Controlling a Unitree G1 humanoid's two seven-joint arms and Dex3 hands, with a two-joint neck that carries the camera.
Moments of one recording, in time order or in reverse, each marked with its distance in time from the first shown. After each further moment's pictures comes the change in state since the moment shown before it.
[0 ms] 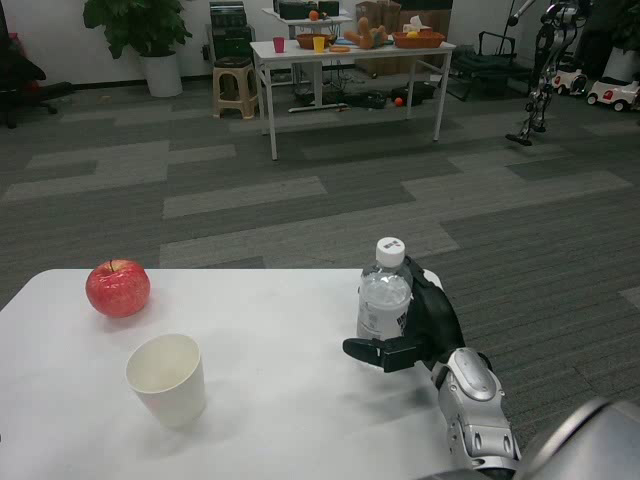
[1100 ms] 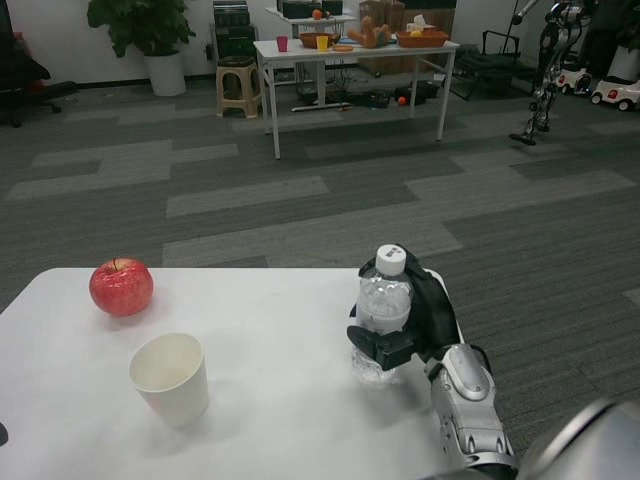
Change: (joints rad) left arm 0.000 0.000 -0.011 0.000 0.000 -0.001 0.000; right arm -0.013 -0.024 0.065 0.033 0.042 -0.144 -0.040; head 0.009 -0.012
